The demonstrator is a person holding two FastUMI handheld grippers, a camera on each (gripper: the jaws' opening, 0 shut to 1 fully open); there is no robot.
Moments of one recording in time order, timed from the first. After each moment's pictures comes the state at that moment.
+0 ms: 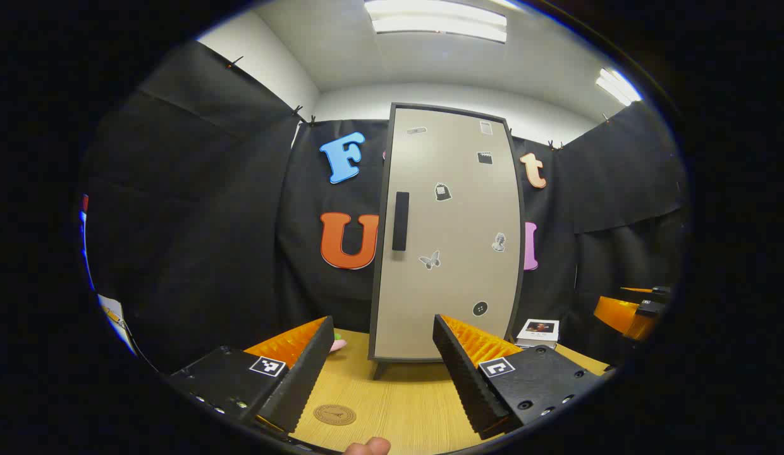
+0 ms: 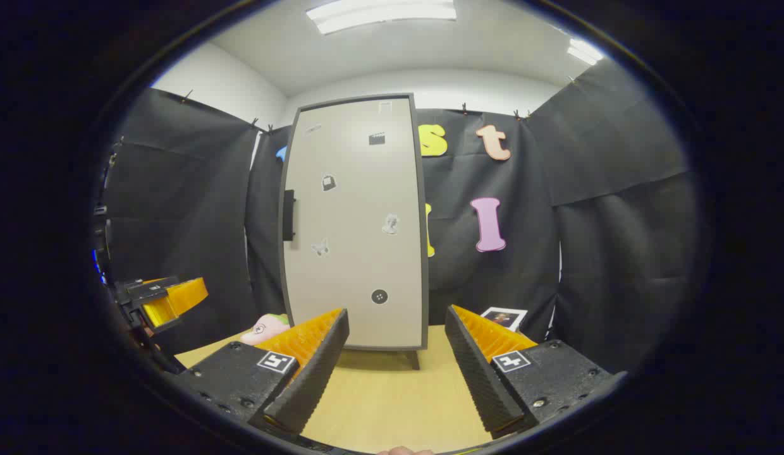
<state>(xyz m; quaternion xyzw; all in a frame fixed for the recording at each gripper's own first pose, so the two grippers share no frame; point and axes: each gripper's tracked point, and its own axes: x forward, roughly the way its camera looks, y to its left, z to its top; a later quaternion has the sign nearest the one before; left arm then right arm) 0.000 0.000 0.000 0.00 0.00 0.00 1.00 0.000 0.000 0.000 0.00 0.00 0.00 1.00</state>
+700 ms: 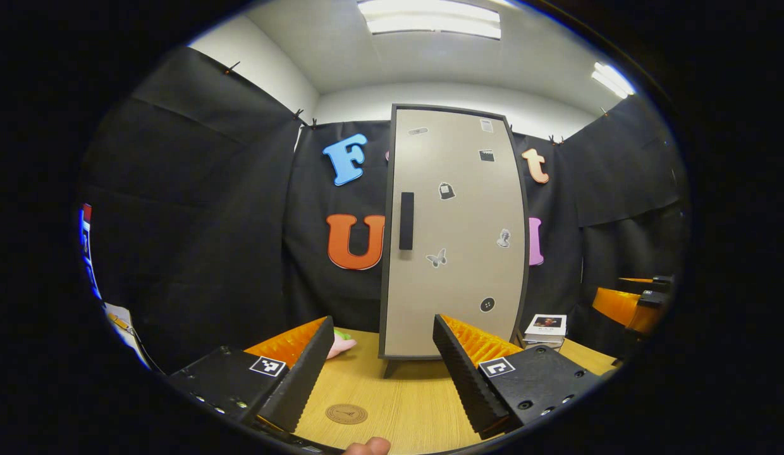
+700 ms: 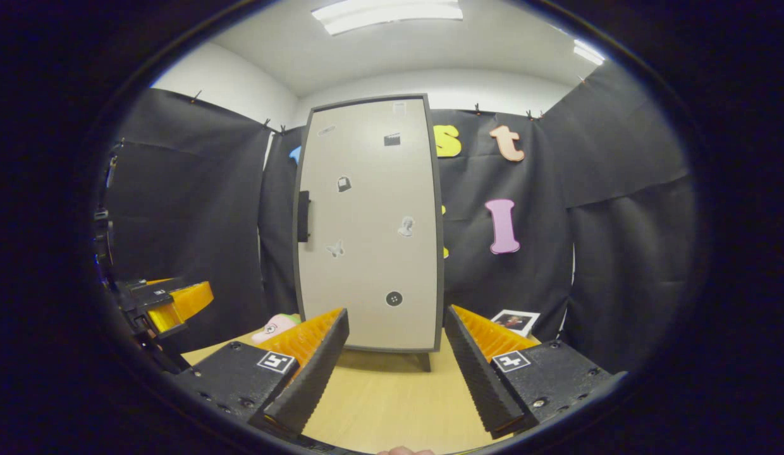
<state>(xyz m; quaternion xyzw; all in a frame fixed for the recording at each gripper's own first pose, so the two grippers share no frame) -0.008 0.006 0.002 0.02 0.00 0.01 1.00 0.005 0.016 0.007 -0.01 0.00 0.03 1.00</state>
